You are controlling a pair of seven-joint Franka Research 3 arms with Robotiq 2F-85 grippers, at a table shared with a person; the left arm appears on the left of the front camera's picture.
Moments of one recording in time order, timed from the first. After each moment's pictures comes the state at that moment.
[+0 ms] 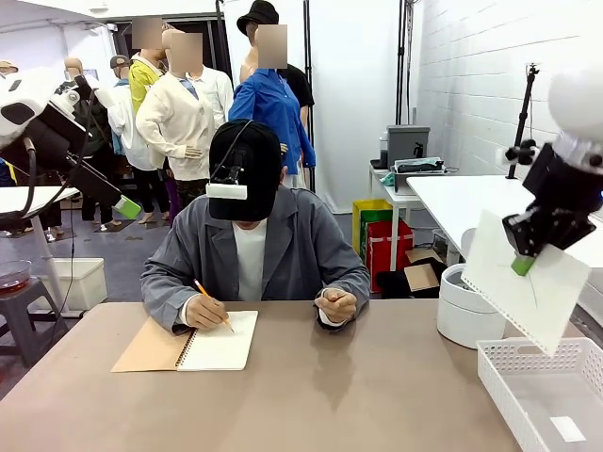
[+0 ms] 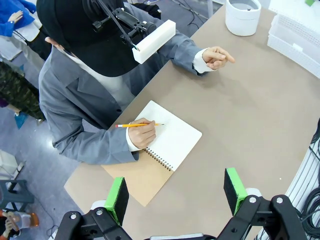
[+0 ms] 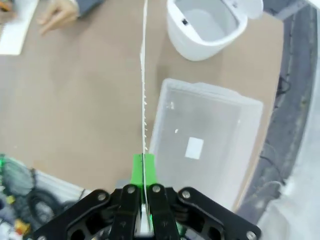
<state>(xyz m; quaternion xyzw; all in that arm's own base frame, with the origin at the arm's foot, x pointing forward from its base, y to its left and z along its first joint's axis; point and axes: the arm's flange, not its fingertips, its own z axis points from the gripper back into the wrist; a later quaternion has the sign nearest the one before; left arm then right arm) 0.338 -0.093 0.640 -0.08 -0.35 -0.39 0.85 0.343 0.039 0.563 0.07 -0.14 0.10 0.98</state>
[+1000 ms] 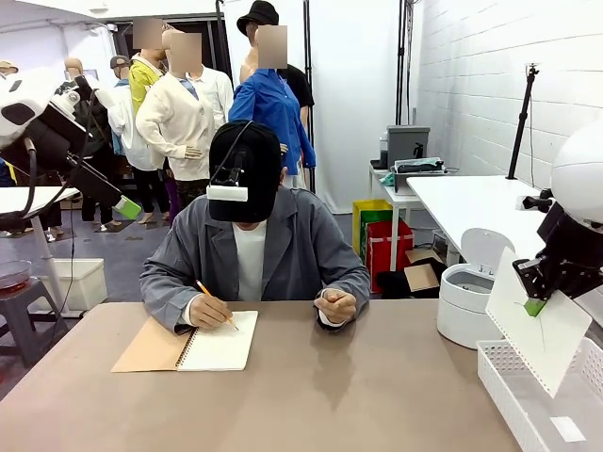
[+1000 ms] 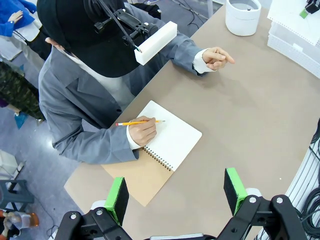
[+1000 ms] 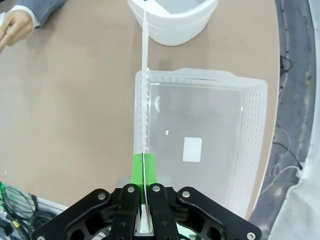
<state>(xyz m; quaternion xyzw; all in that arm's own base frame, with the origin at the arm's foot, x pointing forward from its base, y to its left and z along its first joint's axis) 0.338 -0.093 0.640 -0.08 -0.35 -0.39 0.85 0.341 0.016 0.498 0.07 -0.14 0.03 0.99</state>
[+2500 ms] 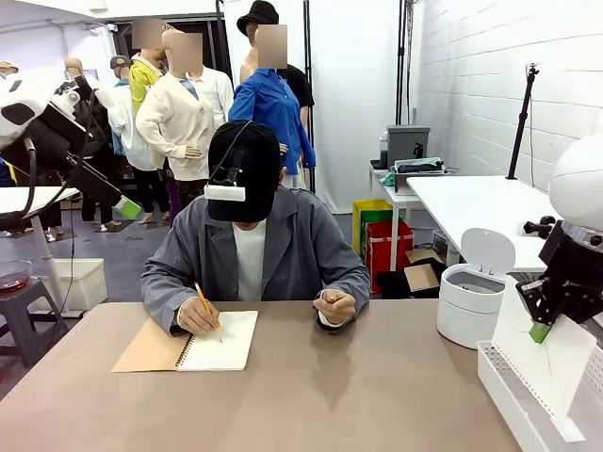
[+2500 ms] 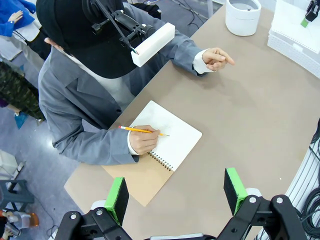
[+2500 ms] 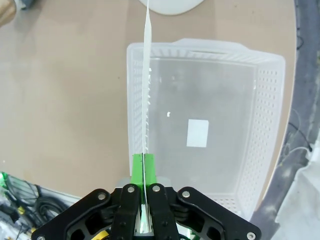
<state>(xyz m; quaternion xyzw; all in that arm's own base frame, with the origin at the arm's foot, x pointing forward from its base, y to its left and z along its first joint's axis) 0.338 -0.093 0.640 -0.08 -0.35 -0.39 0.85 0.347 0.005 0.464 0.08 -0.07 0.01 0.99</state>
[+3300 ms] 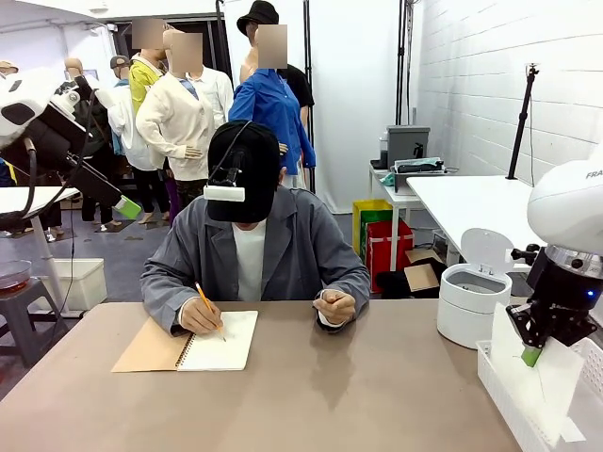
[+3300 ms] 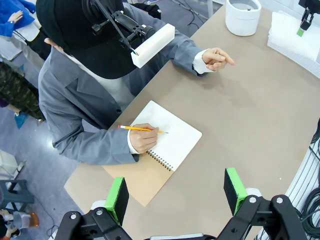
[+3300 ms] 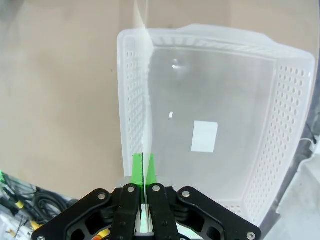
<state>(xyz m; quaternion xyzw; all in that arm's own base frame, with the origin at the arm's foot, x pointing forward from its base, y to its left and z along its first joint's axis) 0.338 -0.093 0.640 -0.08 -0.35 -0.39 0.85 0.367 0.007 0.418 0.09 -0.02 0.01 1.00</state>
